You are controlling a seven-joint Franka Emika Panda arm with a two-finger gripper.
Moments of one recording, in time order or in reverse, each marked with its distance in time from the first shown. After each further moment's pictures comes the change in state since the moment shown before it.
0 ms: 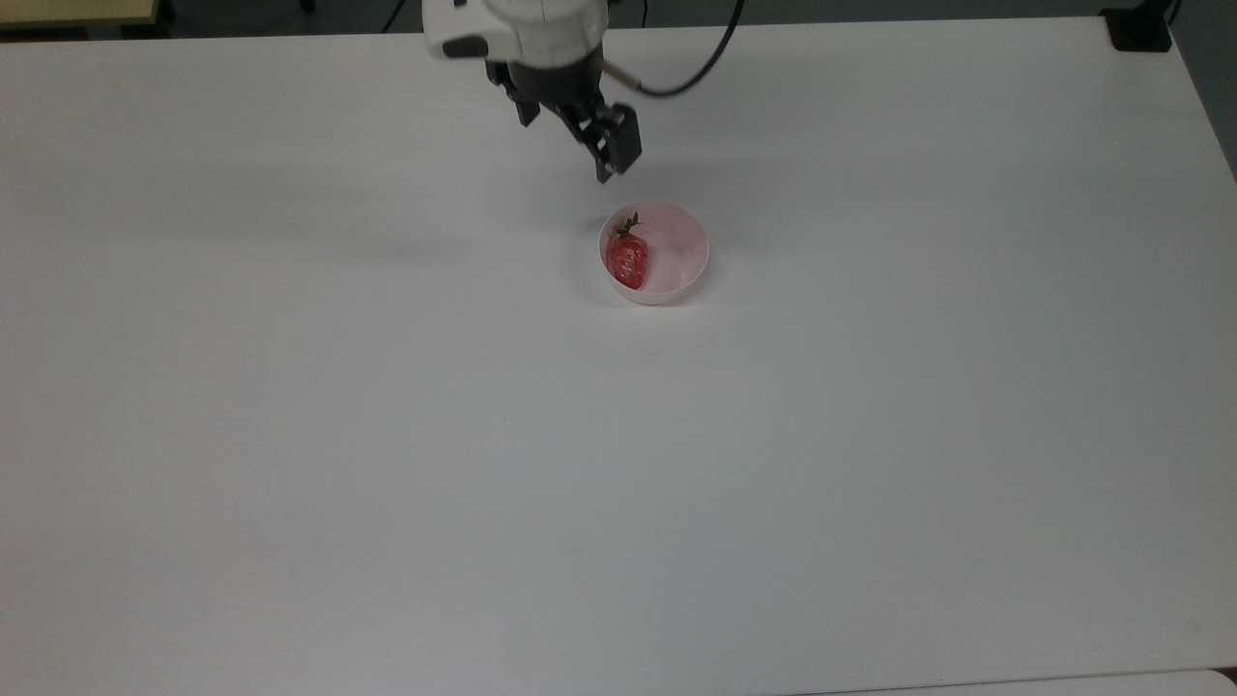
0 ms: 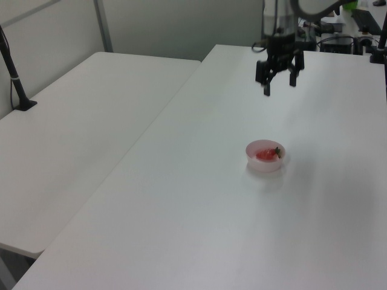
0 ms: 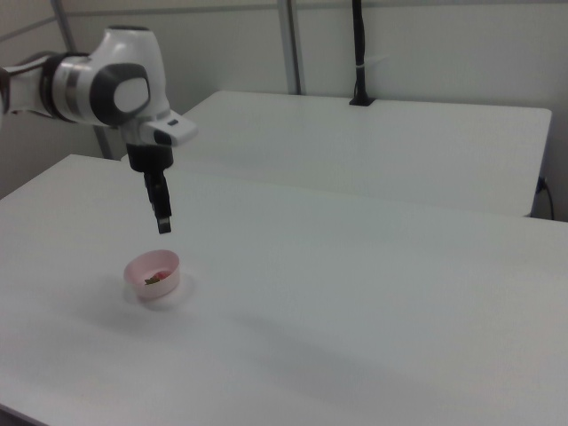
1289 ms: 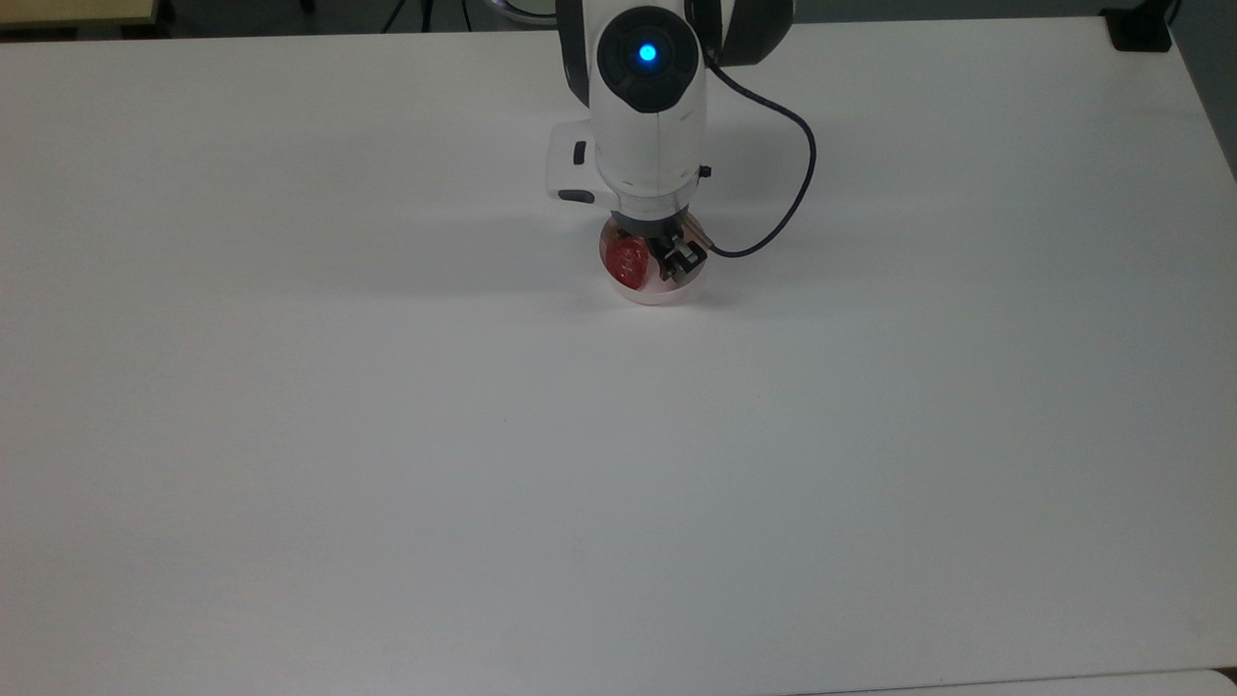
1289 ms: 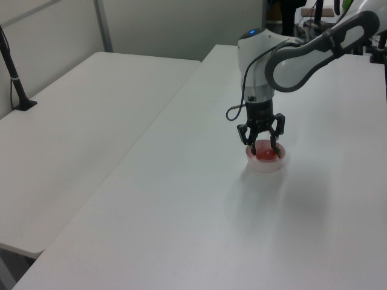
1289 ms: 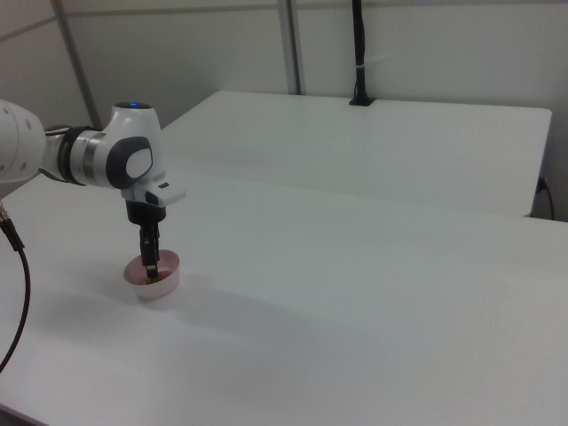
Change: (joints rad) arm 0.086 0.237 0.048 -0.045 0.020 0.241 0.269
